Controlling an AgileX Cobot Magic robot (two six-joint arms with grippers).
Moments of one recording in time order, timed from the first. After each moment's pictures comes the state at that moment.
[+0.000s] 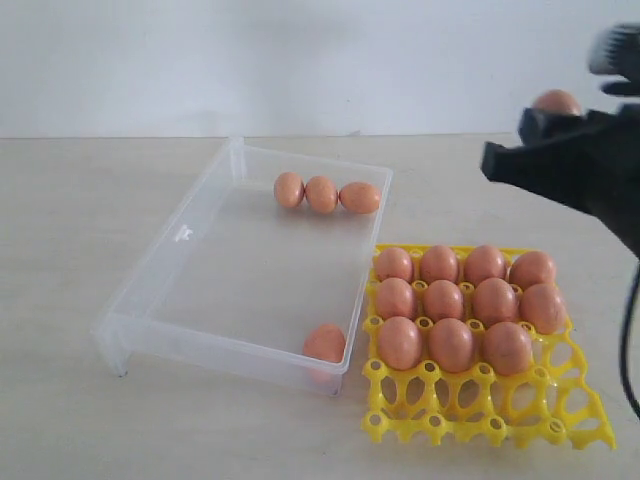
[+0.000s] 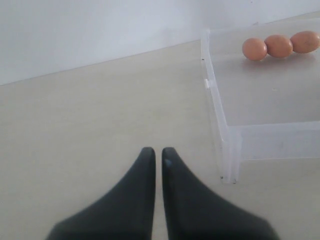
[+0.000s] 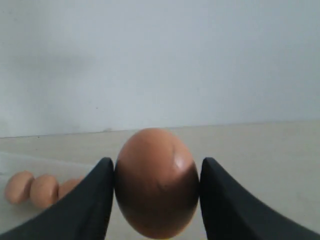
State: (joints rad) left arm -0.09 0.00 0.00 -0.11 0.36 0.27; right arm 0.49 1.23 -0.44 0.90 -0.76 -0.54
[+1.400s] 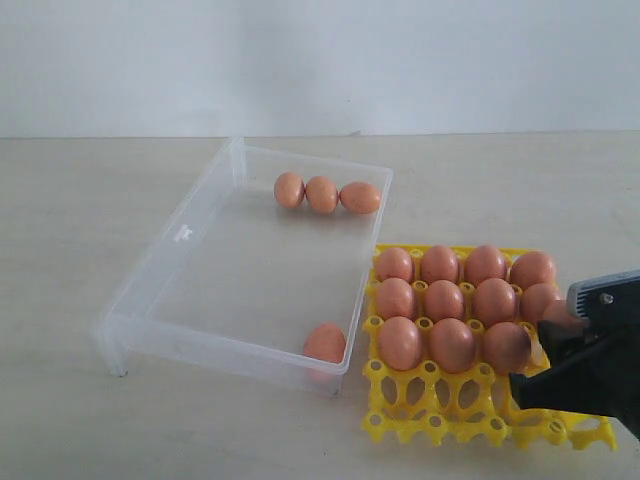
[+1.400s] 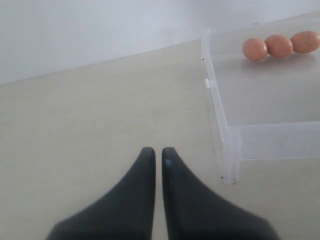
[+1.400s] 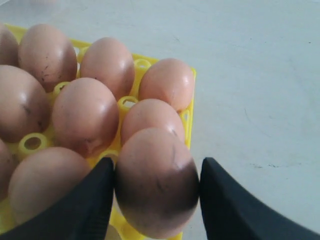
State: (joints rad) left arm -0.09 0.00 0.00 -0.11 0.36 0.27; right arm 0.49 1.57 -0.08 0.62 -0.95 -0.26
